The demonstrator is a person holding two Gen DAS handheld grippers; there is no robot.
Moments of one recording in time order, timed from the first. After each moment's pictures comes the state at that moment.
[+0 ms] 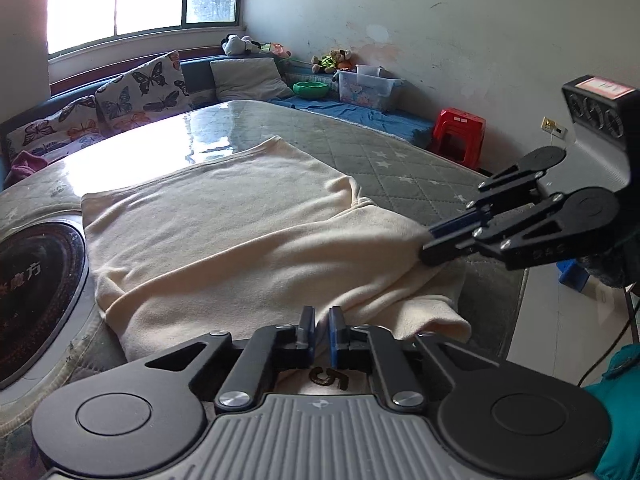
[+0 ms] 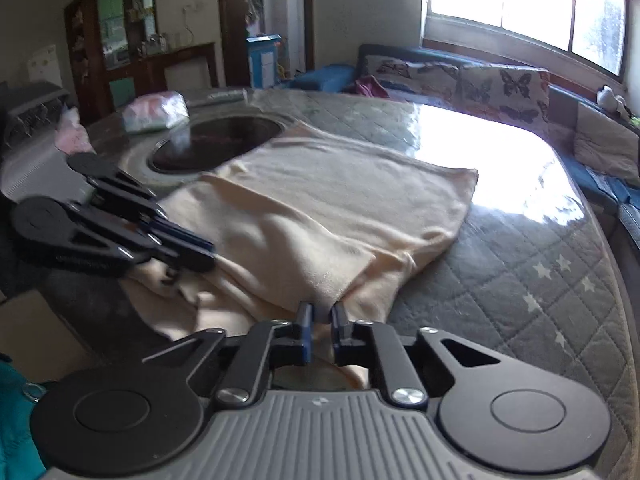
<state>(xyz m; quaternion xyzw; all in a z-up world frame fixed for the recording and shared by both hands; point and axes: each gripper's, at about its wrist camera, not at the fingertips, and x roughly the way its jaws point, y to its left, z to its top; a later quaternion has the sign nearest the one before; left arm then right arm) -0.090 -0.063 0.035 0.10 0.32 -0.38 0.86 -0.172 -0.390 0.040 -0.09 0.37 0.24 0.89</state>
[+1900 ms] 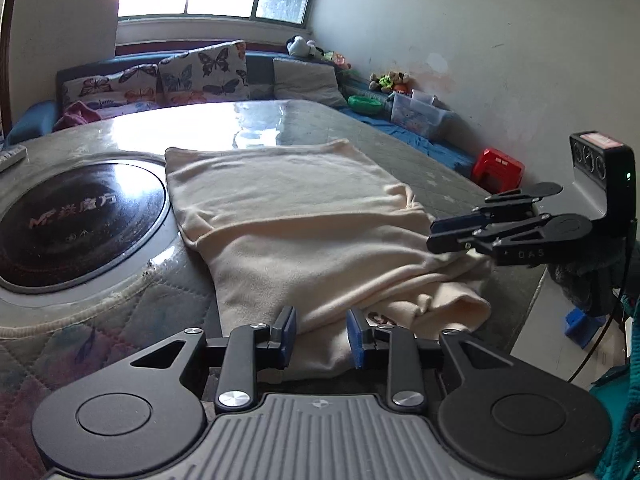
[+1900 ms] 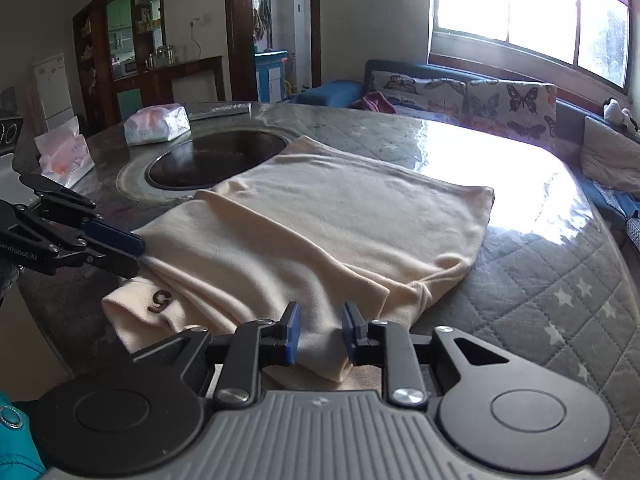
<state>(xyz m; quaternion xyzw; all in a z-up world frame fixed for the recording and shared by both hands) -0.111 0.002 0.040 0.01 0.34 -0.31 0.89 -0.157 -0.376 0.035 -0.08 0.33 0.26 0.90</state>
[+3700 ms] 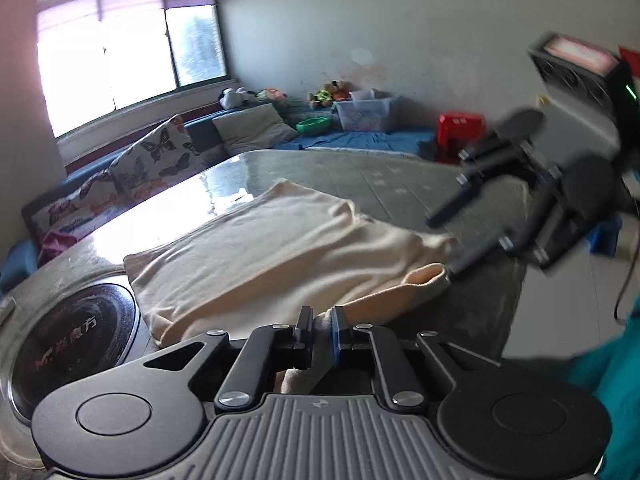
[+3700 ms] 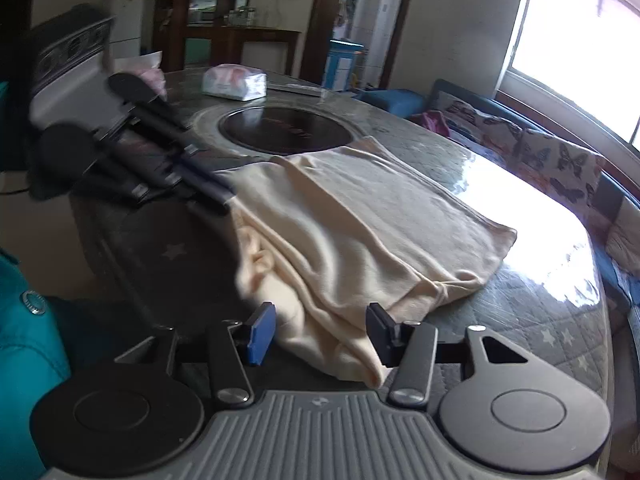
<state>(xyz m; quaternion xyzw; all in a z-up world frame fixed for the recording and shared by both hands) -0.130 -0.057 0.045 0.17 0.24 -0.36 0.89 -0.214 -0.373 0.053 -0.22 0.30 0.34 0.86</state>
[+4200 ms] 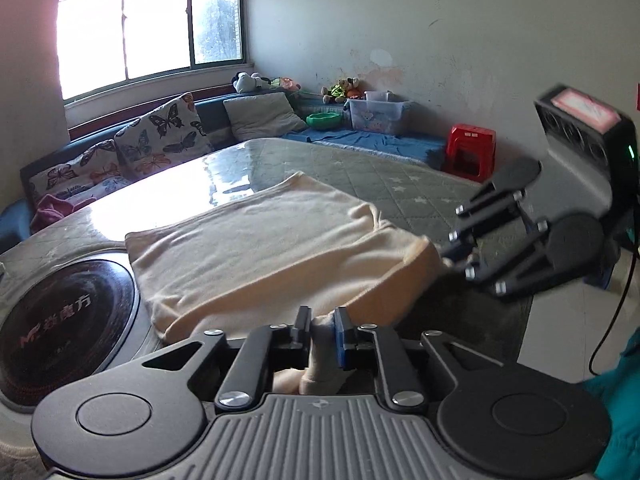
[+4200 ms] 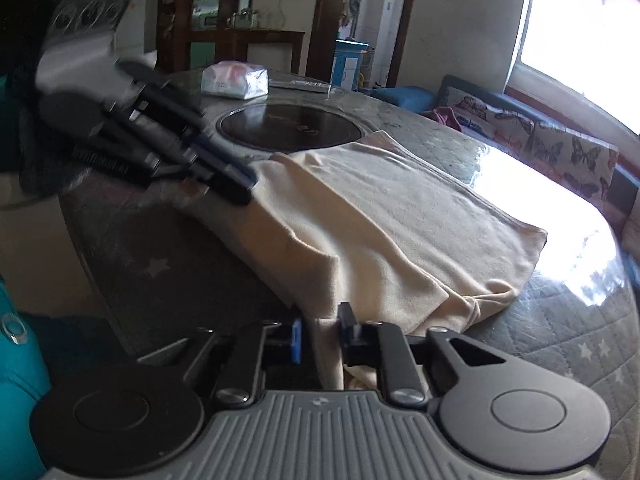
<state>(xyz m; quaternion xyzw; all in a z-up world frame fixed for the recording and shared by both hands) -0.118 -0.046 0.044 0.13 0.26 -0.36 0.89 -0.176 -0.358 0.035 -0.17 0.32 0.35 0.87</state>
